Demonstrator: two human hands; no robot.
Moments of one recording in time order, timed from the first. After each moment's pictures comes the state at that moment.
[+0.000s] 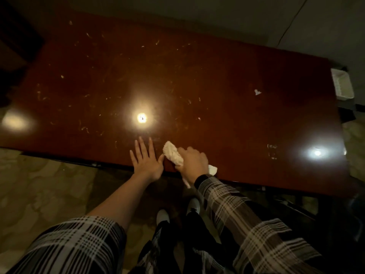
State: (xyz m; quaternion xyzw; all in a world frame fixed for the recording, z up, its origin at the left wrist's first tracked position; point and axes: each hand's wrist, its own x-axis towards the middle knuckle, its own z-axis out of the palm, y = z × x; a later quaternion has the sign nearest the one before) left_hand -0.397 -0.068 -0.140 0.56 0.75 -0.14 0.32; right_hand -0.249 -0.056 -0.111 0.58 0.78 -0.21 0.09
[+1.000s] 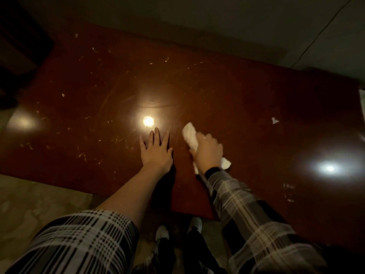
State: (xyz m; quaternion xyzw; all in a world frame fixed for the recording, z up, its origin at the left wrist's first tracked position) left_hand -0.397 0.054 -0.126 0.62 0.73 -0.17 0.22; right_hand -0.247 0.083 -0.119 0.67 0.73 -0.17 0.05
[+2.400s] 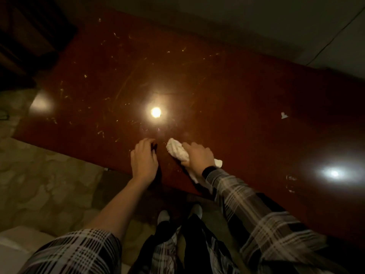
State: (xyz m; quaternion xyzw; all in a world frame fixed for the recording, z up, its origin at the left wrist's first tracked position) left_hand -0.434 -0.036 -0.124 0.50 0.83 0.16 0.19; right_hand -0.274 0.026 -0.113 0.50 0.82 -0.25 0.14
